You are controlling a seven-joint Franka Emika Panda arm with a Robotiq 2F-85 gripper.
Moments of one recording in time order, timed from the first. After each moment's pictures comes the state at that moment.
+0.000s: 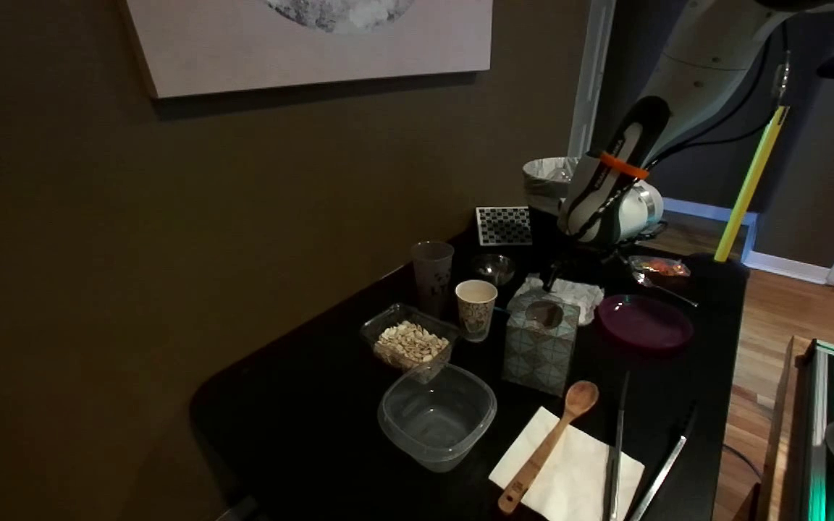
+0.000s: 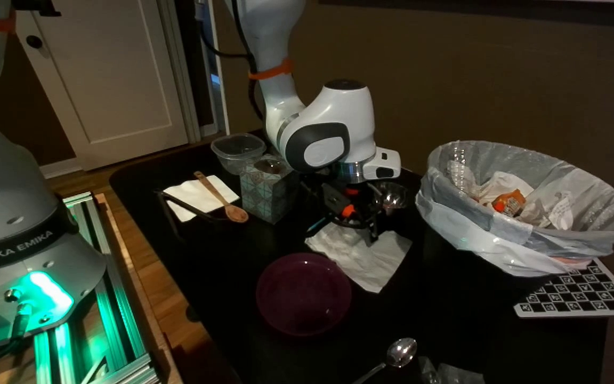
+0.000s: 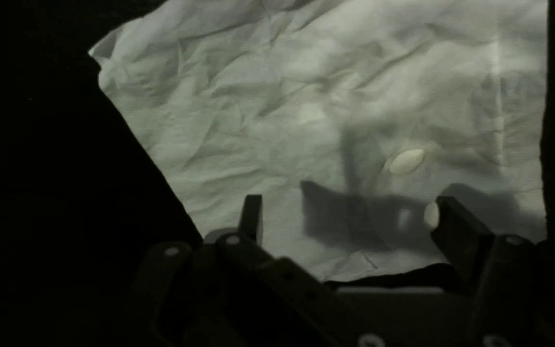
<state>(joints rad) -0.24 0.60 -0.10 -2.27 -0.03 3.11 -0.17</state>
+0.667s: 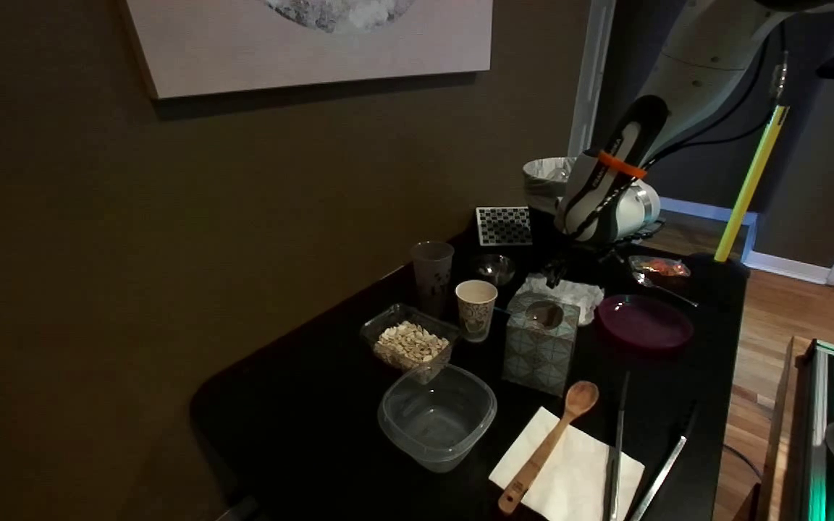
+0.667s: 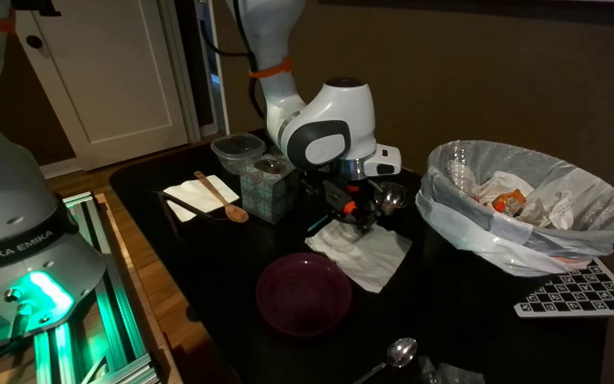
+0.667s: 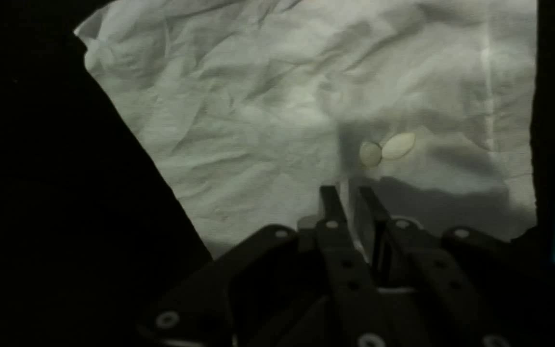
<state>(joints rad) -0.24 0.60 -0.09 -2.26 -0.03 3.11 -0.17</state>
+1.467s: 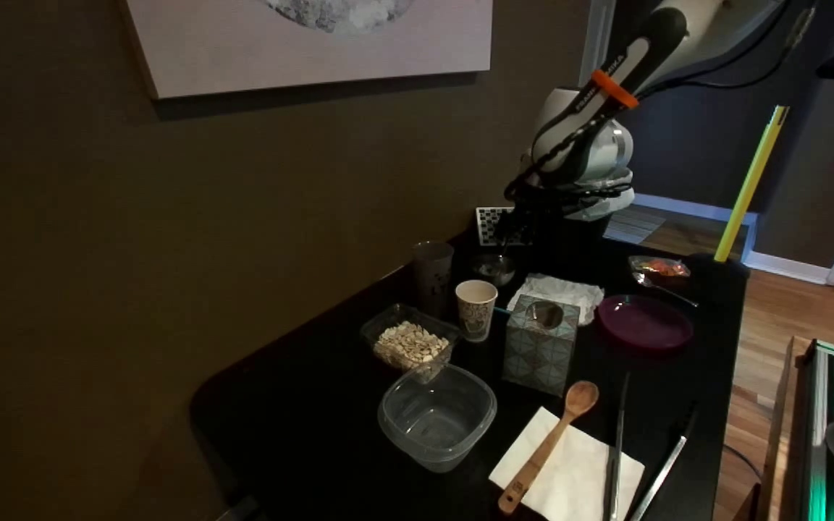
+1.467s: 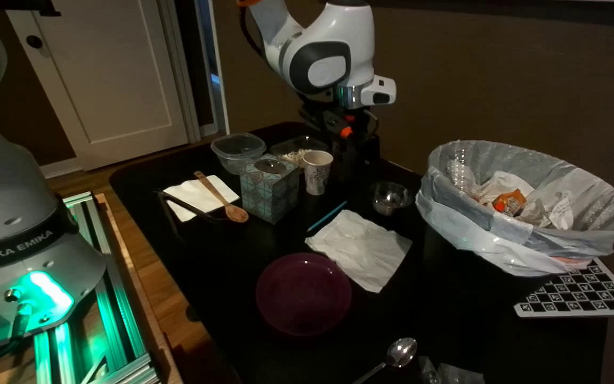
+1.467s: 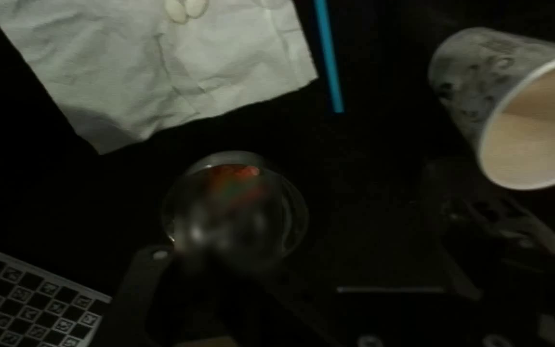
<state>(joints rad) -0.28 0.37 0.13 -2.22 0.08 2.84 -0.16</state>
